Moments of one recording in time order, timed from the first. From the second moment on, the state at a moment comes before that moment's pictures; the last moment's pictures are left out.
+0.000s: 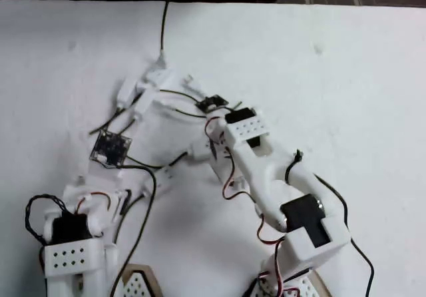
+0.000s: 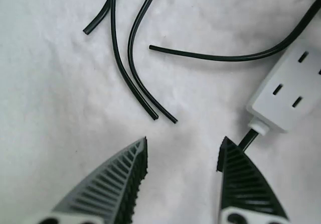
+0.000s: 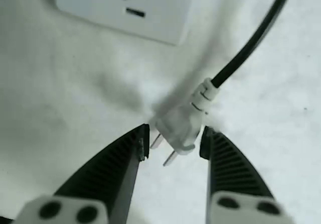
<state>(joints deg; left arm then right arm) -15.4 -78.1 83.8 64.0 -28.7 -24.5 6.6 24.5 73.8 9.3</state>
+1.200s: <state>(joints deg) -15.4 -78.1 83.8 64.0 -29.7 -27.0 16.9 13.1 76.8 -0.1</state>
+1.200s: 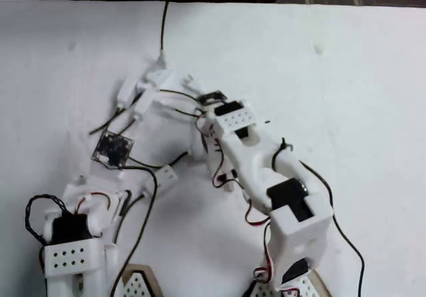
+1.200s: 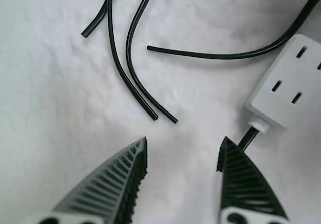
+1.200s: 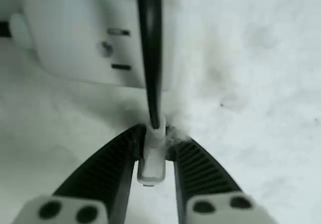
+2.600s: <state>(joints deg) -31.3 -78.2 60.9 70.7 -18.7 -37.8 -71.1 69.3 46.7 -0.1</state>
